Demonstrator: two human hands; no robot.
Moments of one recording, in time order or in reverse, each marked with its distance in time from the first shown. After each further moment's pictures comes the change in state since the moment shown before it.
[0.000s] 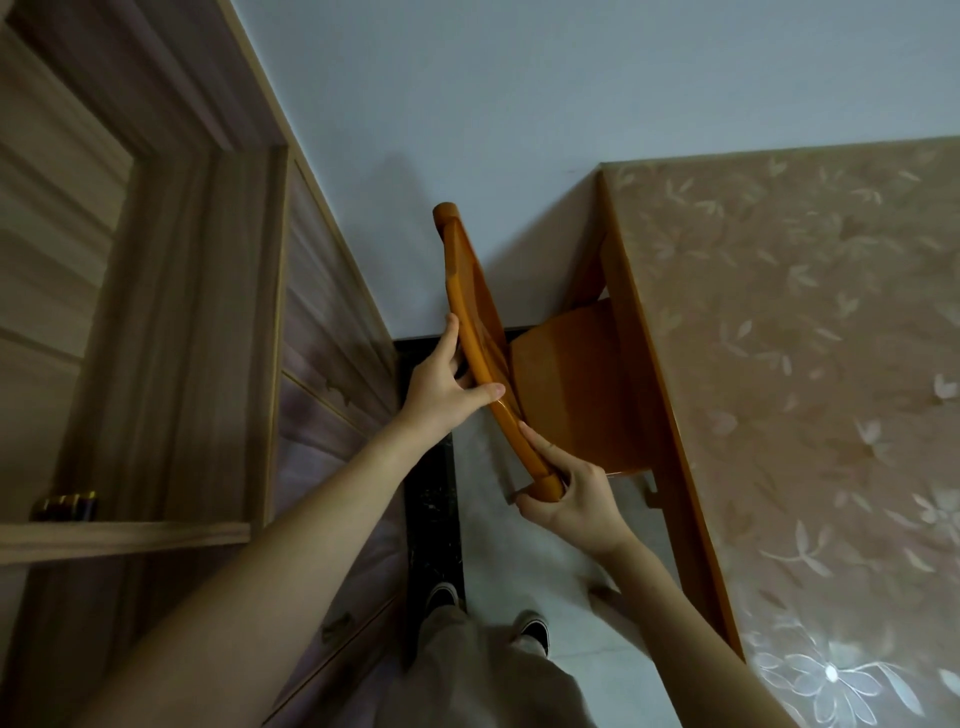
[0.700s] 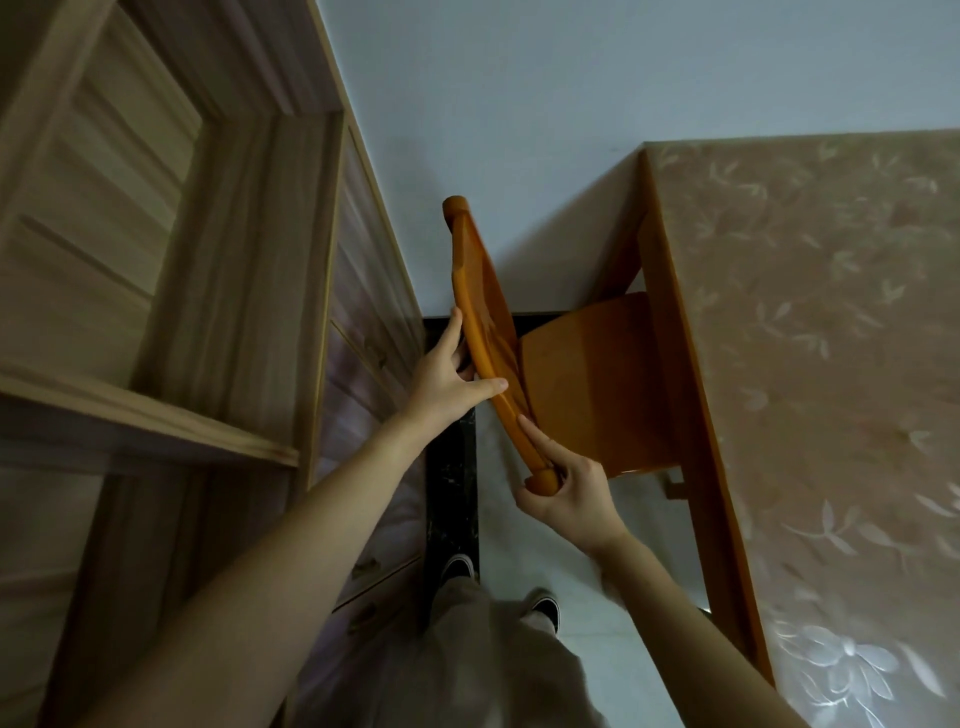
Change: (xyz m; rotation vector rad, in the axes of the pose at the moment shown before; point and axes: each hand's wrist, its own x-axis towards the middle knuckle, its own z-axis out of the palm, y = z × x) left_hand -0.057 -0.023 -0.023 0.006 0.053 -0.018; right_hand -0.038 -0.002 0.044 0.003 -0.019 -0.102
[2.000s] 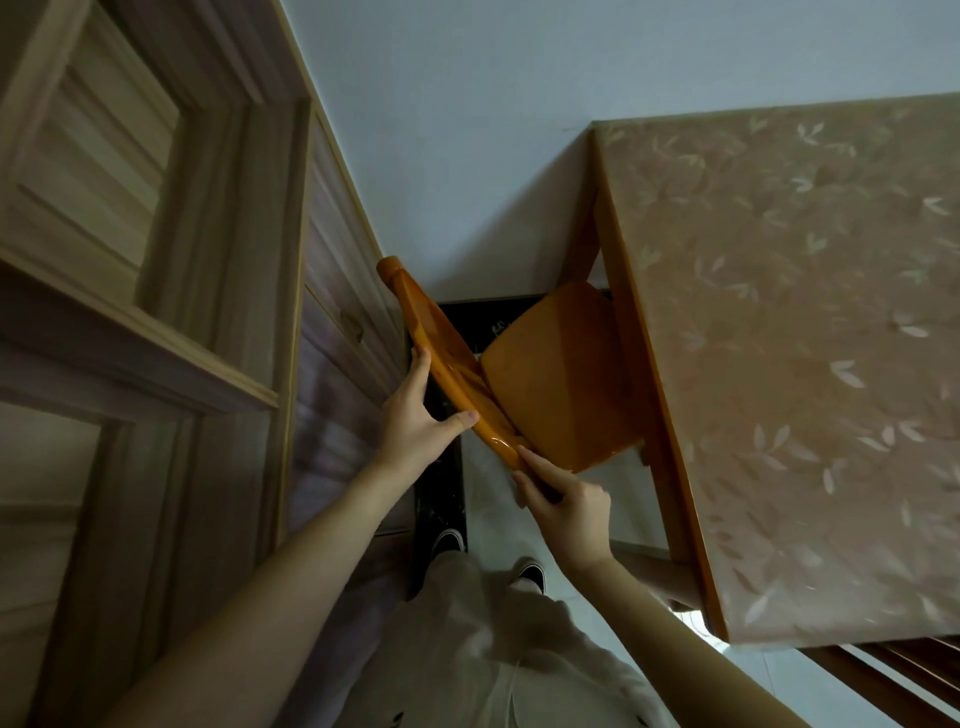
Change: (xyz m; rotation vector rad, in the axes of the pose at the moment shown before) left_hand -0.114 -0.026 0.046 0.233 0.178 0.027; right_hand -0.116 0.012 0.003 -0.237 0.342 0.020
